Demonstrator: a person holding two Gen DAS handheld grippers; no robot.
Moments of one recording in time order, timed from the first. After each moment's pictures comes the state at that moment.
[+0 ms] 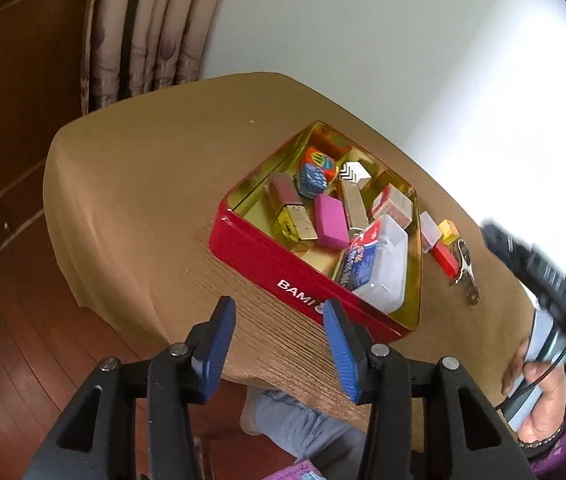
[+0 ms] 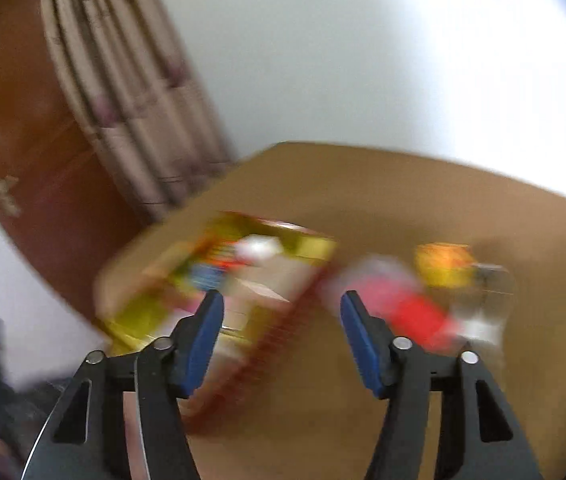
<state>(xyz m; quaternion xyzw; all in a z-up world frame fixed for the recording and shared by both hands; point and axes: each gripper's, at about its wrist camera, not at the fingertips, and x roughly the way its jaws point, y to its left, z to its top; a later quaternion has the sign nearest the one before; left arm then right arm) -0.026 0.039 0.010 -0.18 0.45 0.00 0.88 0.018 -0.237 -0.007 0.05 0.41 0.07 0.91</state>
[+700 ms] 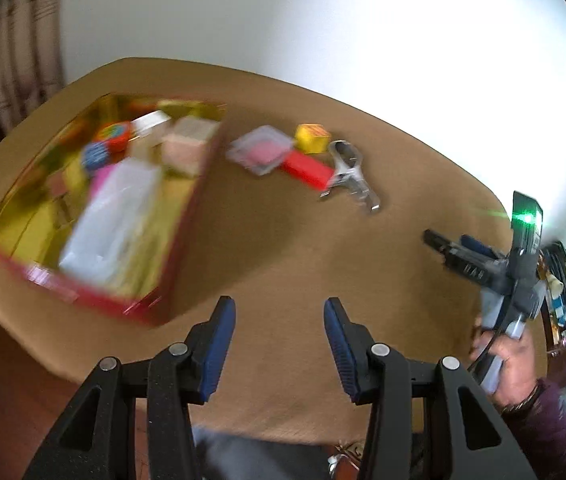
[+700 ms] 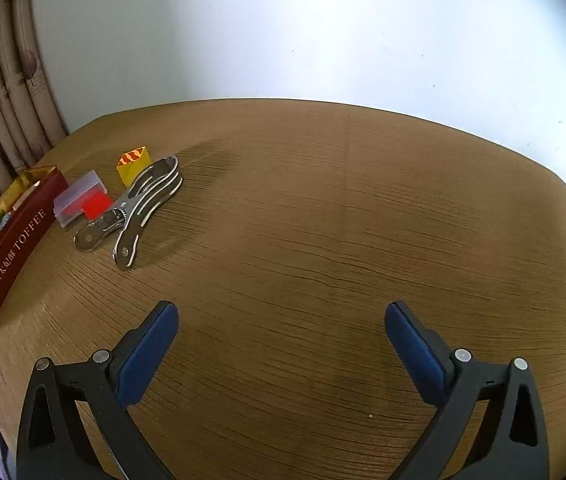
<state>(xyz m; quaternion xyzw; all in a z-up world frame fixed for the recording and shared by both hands) 0.014 -0.154 0.010 -0.06 0.50 -0.16 0.85 -0.059 -0.399 -0.058 0.03 0.45 -0.15 0.88</state>
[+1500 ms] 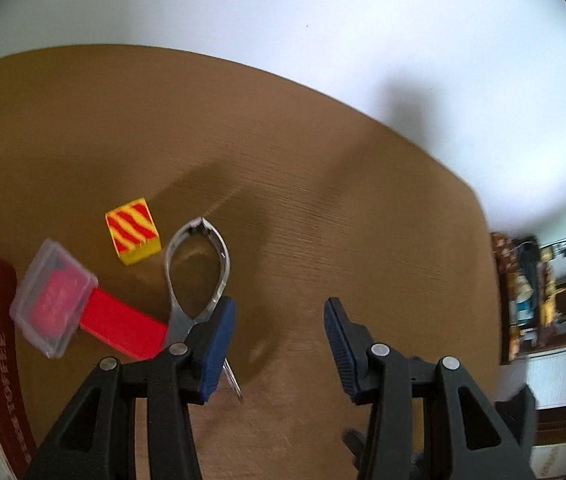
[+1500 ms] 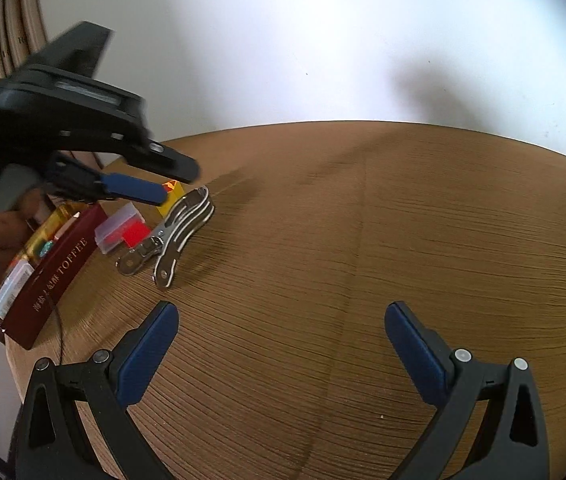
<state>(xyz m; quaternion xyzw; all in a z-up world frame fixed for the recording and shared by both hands) 0.226 -0.321 -0.016 -0.06 0.61 -0.23 0.76 -0.077 -0.405 -0.045 0.08 0.41 -0.09 0.90</state>
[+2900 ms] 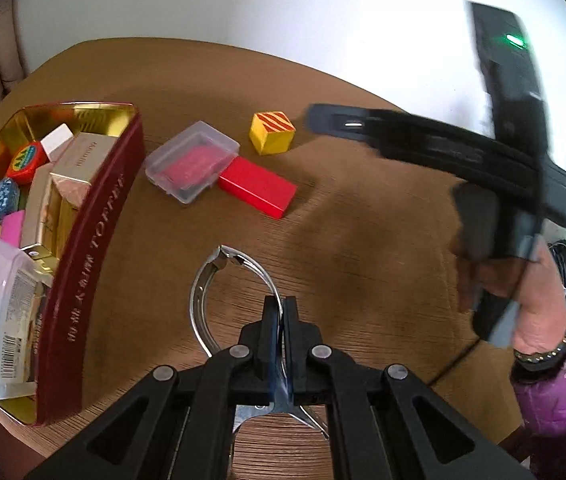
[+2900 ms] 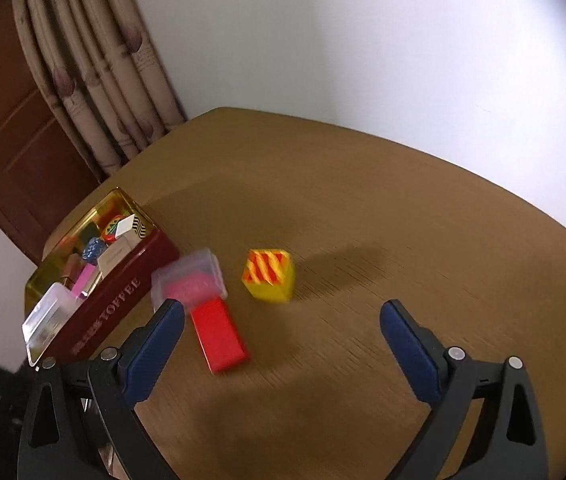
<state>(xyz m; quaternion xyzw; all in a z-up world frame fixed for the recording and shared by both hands) 0.116 -0.230 -0.021 -0.05 0.55 -0.16 0.82 0.091 -0.349 -0.028 0.01 0.49 0.09 0.87</state>
